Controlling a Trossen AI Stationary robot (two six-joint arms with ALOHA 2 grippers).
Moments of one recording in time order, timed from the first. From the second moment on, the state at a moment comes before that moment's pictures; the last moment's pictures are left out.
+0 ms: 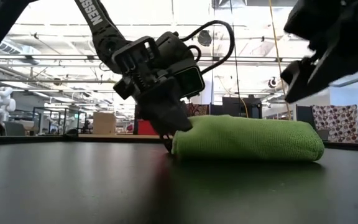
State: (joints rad) left arm 0.02 2.09 1.05 0.17 0.86 -0.17; right arm 0.44 1.26 0.55 -0.03 0.13 0.44
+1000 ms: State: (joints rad) left arm 0.09 2.08 1.06 0.06 0.71 -0.47; right arm 0.59 1.55 0.66 -0.02 0.49 0.26
